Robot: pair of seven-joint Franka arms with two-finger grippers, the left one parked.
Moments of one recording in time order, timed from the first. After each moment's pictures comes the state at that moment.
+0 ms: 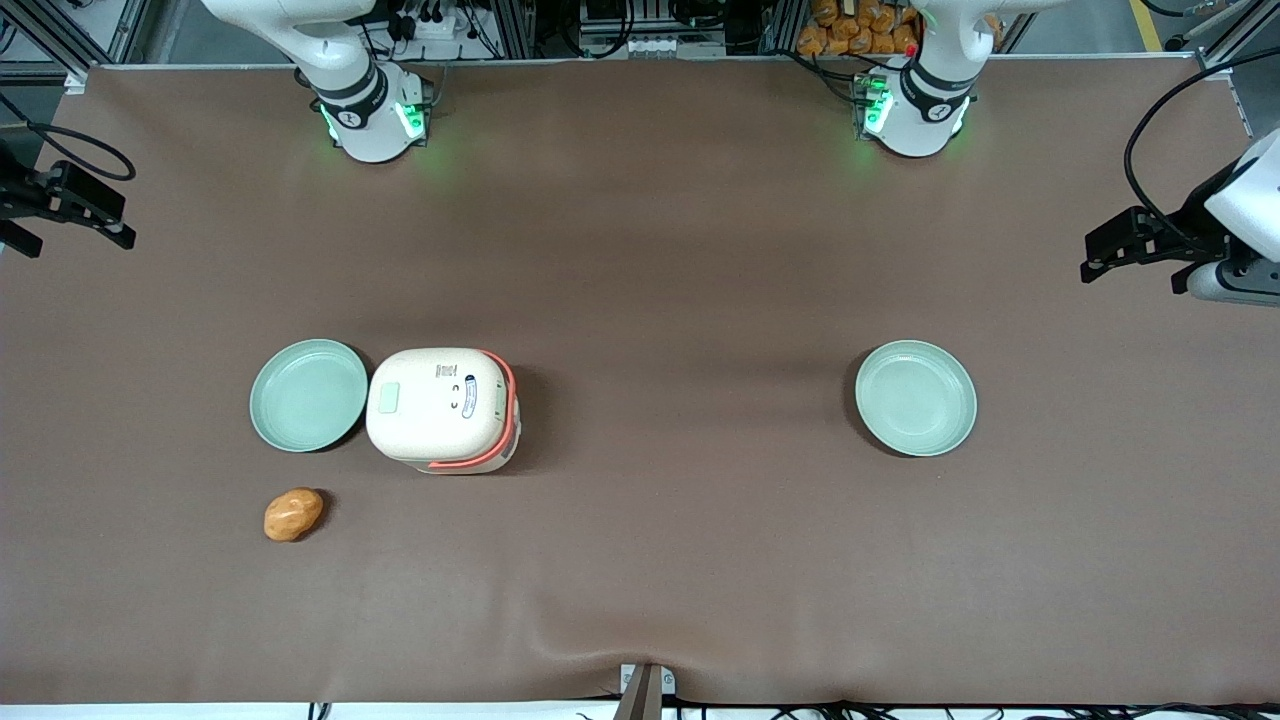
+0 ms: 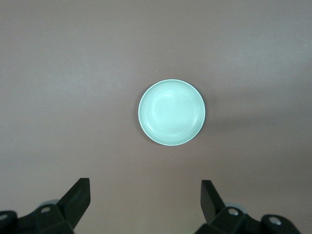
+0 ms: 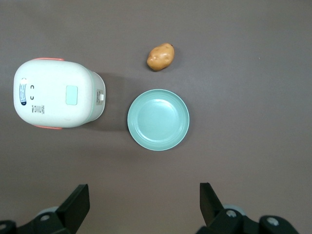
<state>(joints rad) 0.07 -0.10 -0.13 -1.63 0.00 1.57 -0.16</state>
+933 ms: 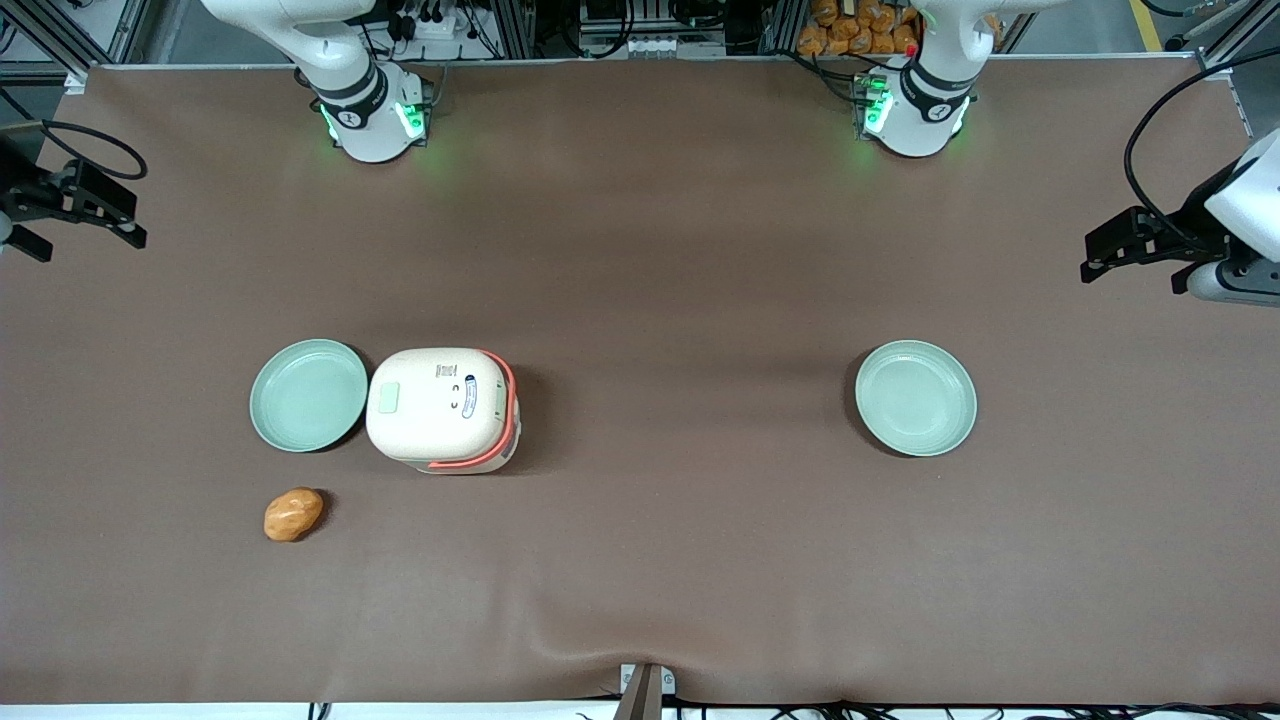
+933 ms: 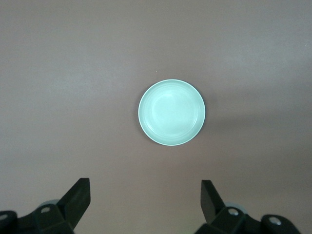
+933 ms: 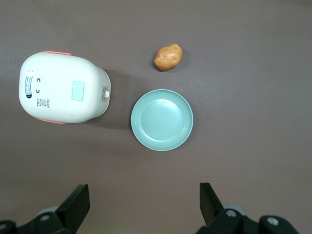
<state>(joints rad) 0.10 -0.09 -0.12 -1.62 0.00 1.57 -0.18</state>
